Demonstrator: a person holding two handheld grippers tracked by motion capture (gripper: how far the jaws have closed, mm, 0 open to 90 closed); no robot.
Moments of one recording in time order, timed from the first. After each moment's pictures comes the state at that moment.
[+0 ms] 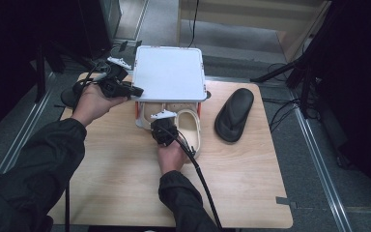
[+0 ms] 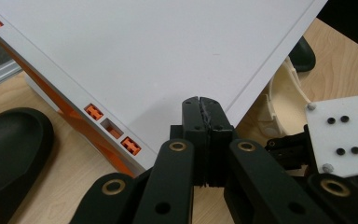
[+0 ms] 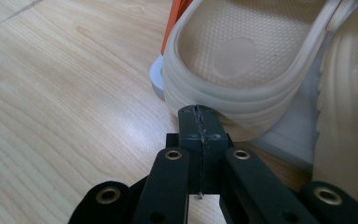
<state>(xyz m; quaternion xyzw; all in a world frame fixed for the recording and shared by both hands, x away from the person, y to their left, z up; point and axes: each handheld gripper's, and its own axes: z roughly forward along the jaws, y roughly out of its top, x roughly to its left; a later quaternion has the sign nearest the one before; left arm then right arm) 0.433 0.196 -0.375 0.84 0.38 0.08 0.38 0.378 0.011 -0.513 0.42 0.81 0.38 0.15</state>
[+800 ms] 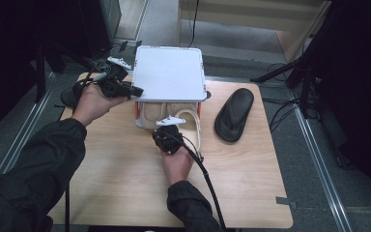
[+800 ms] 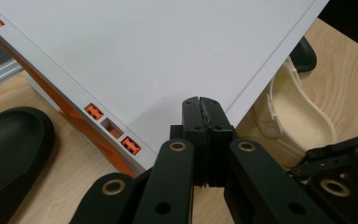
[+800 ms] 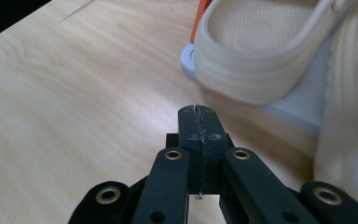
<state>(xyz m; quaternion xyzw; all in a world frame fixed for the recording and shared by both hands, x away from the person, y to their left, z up) 0.433 0.195 -0.375 0.84 0.38 0.08 0.38 0.346 -0.014 -0.502 0.41 0.81 0.42 0.11</state>
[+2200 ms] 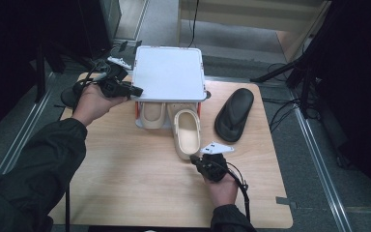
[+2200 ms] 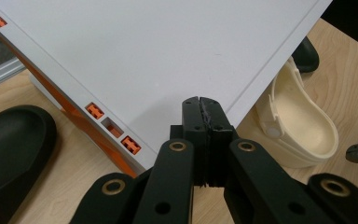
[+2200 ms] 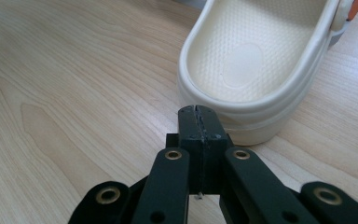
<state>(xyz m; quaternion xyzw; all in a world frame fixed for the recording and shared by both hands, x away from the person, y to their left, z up) 0.433 0.195 -0.375 0.84 0.38 0.09 0.38 0.285 -0.143 -0.512 0.39 0.82 0.40 0.11</state>
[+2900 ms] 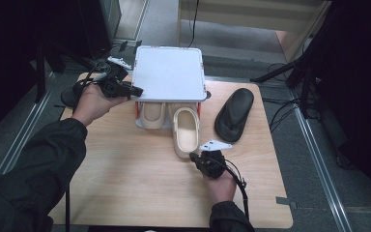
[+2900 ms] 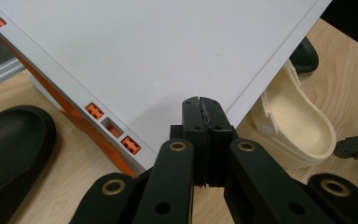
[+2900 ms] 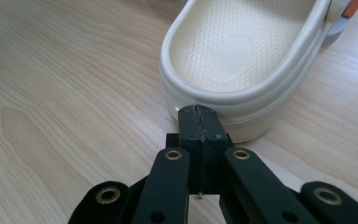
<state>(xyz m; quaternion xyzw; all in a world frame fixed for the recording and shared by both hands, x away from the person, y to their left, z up) 0.433 0.195 -0.375 0.84 0.38 0.09 0.38 0.296 -0.138 -0.516 0.39 0.82 0.40 0.12</state>
